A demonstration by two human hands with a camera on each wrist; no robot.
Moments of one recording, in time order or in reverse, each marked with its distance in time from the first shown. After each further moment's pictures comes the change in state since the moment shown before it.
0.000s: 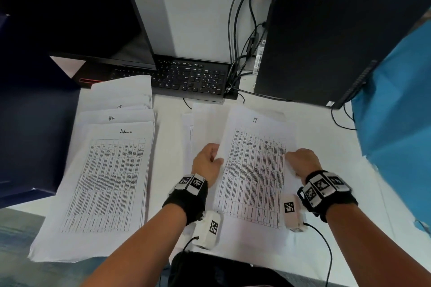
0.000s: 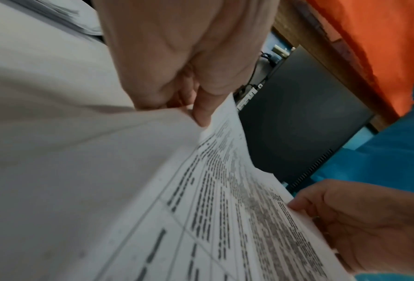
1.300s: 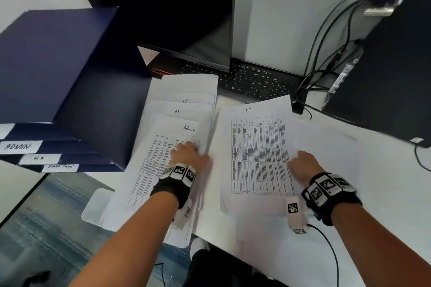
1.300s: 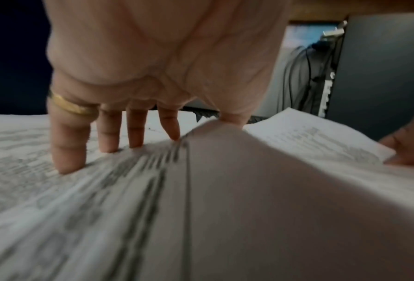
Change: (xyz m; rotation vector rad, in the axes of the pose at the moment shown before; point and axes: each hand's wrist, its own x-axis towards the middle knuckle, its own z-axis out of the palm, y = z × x) left_hand 0.016 -0.045 -0.172 0.841 0.193 -0.407; right_hand 0.001 -0.078 0.129 -0.284 -0.247 -0.196
